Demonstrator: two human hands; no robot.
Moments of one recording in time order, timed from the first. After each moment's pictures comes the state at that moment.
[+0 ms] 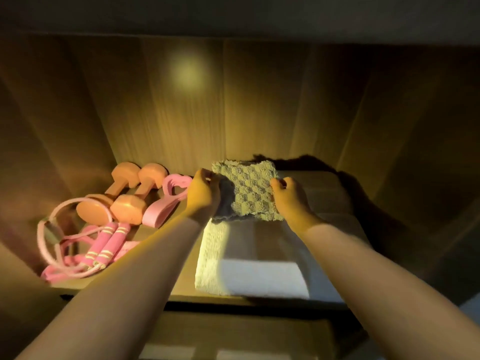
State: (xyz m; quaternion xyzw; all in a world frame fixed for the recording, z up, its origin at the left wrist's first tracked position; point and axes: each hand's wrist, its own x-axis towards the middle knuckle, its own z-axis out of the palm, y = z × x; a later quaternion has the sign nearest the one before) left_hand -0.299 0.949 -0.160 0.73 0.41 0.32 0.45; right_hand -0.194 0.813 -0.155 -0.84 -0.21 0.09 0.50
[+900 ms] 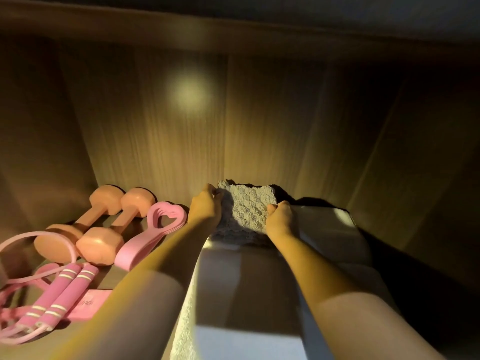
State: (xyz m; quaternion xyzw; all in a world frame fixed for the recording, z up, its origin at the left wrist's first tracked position) left_hand -0.223 1.018 -0.188 0.80 0.38 0.28 0.37; right_hand -0.132 0.884 -0.184 -0.87 -0.16 0.06 0.47
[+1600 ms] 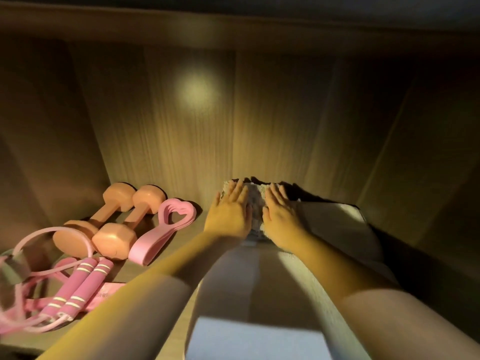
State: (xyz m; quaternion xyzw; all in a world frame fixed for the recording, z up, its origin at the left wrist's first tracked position) left_hand -0.240 0.982 -0.192 0.95 0.22 0.21 0.11; right_hand -0.135 0.875 -0.187 -0.88 -0.45 -0.04 0.13
